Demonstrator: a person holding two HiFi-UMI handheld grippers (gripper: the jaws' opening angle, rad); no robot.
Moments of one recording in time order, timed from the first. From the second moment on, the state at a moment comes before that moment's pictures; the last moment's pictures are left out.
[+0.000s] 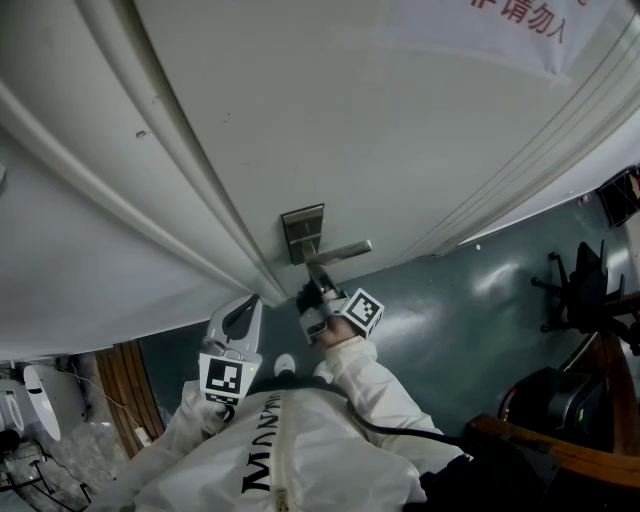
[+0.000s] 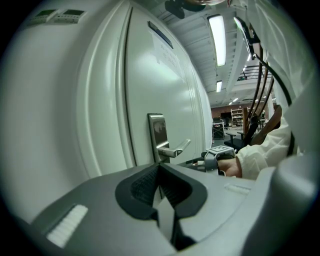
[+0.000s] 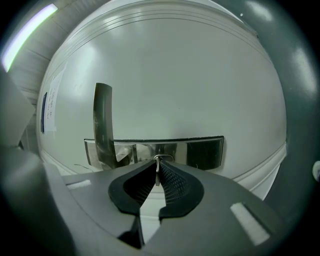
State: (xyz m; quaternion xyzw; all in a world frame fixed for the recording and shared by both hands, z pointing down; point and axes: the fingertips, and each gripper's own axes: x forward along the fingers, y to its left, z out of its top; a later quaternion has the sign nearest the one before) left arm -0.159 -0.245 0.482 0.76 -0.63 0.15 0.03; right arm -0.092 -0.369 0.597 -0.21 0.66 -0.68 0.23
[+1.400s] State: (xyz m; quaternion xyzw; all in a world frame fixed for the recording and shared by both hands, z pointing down) left arm -0.134 -0.233 0.481 0.77 -0.62 0.15 0.03; right arm -0.054 -0.331 0.598 -0.21 0.68 -0.67 0.23
